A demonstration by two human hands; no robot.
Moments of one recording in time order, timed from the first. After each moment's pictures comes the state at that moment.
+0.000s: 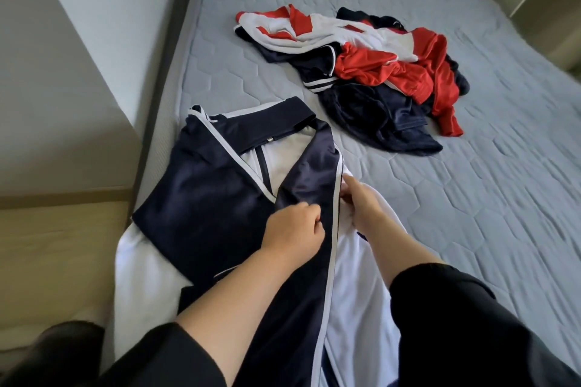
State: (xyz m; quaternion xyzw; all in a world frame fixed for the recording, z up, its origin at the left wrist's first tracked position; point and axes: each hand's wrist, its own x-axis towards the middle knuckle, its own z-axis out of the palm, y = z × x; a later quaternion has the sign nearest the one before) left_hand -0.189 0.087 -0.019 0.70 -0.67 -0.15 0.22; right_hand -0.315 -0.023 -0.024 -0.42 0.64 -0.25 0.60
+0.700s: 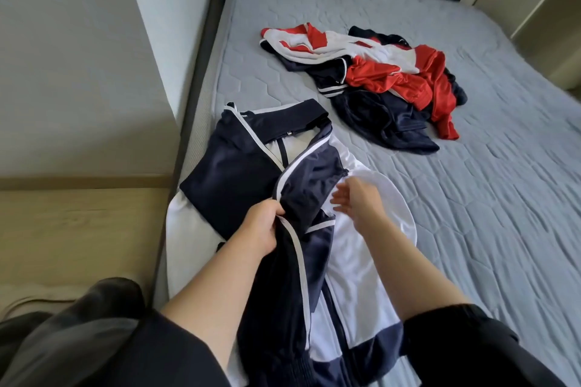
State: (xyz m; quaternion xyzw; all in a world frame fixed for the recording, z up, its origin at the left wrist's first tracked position) left_hand -0.152 0.155 0.012 0.56 -0.02 -0.61 0.55; right_hand -0.292 0.058 0.030 -0.39 0.64 -0.30 0.59
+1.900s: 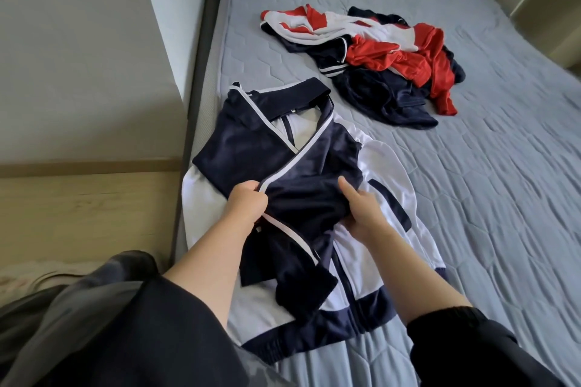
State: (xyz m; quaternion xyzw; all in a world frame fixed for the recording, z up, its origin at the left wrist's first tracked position) left_hand -0.117 0.197 -0.005 0.79 -0.22 -0.43 0.39; right_hand -0.315 0.127 -0.005 -0.32 0.52 -0.34 0.72
